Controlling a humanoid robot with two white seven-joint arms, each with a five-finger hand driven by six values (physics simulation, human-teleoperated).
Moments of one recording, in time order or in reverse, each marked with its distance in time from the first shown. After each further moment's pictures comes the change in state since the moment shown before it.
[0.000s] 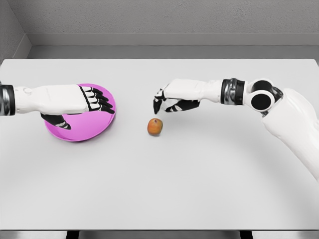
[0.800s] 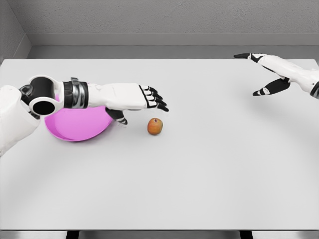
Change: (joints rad) left arm -0.069 -0.438 -0.051 0.252 -0.158 0.000 -0.008; right arm 0.173 -0.185 -0.493 0.154 -0.005 -0.012 0.000
